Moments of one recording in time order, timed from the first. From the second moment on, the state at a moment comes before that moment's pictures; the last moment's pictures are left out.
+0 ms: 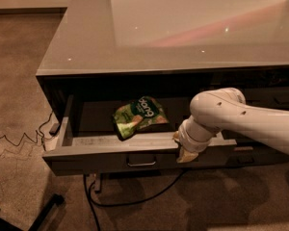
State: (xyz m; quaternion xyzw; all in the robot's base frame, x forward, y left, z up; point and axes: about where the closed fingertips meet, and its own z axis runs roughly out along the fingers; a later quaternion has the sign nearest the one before) arm 0.506 -0.133 0.615 -0.77 0.63 0.02 0.12
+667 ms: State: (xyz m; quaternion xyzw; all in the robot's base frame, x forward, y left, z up) arm 0.506 -0.133 0.615 -0.77 0.63 0.02 0.12
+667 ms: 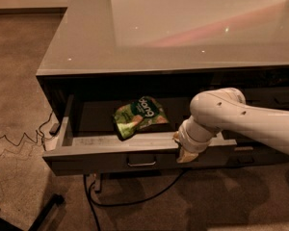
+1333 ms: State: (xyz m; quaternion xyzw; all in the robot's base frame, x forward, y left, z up) arm 0.494 -0.131 0.617 -0.78 0.62 0.02 0.11
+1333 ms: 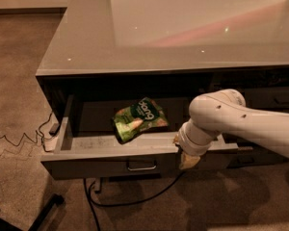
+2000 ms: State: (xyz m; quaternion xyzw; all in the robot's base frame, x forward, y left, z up) arm 0.435 -0.155 0.624 -0.77 0.63 0.02 0.11
